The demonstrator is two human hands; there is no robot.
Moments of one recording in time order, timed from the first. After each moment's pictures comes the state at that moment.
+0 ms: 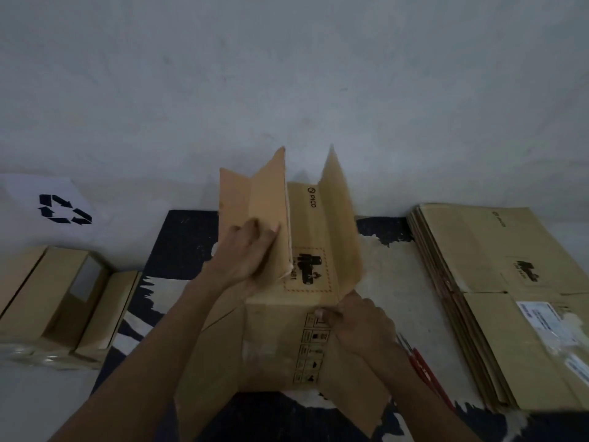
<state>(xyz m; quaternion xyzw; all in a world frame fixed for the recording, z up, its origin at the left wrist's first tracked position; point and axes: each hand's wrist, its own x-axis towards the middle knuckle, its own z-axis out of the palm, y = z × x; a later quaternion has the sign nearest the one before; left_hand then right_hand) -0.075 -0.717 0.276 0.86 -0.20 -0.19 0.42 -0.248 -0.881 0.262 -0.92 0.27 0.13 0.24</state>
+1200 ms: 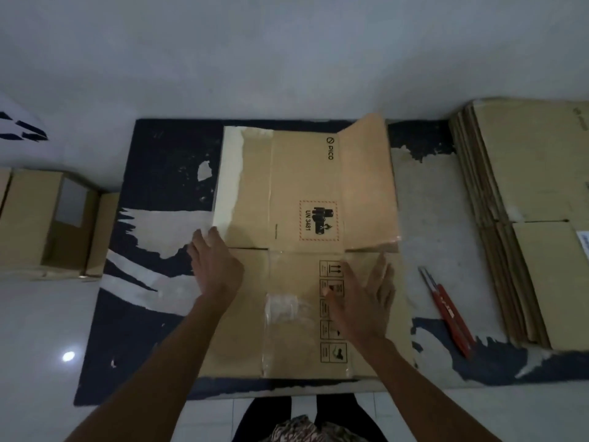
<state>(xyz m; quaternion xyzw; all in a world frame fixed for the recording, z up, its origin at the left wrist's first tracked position) -0.107 -0.693 0.100 0.97 0.04 -0.15 0.20 -0.271 -0.879 0.070 -0.92 0.33 0.09 0.19</state>
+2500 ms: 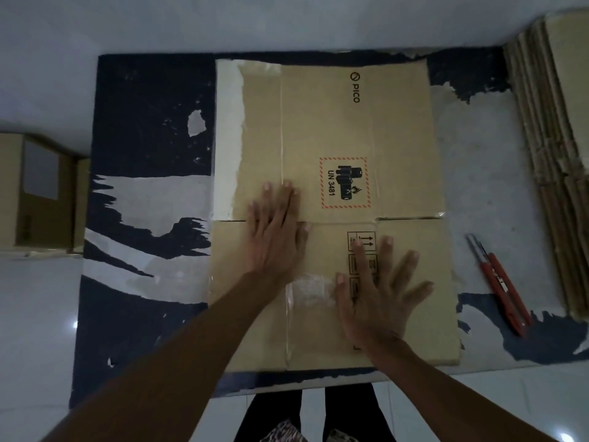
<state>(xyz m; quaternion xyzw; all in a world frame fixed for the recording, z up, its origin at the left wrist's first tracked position) -0.121 -0.720 0.024 0.94 -0.28 -0.11 0.16 -0.283 -0.831 0.028 -0.93 0.34 0.10 0.08</state>
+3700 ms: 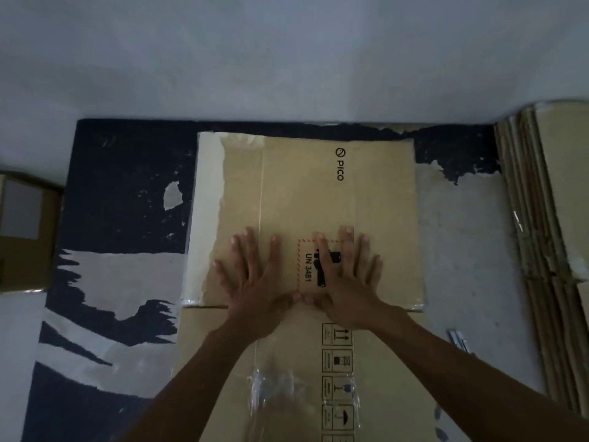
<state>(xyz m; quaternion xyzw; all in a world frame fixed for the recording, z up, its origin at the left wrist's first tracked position) -0.064 -0.763 0.047 0.92 -0.23 -0.29 0.12 -0.124 -0.939 0.063 -0.90 0.13 0.35 0.23</state>
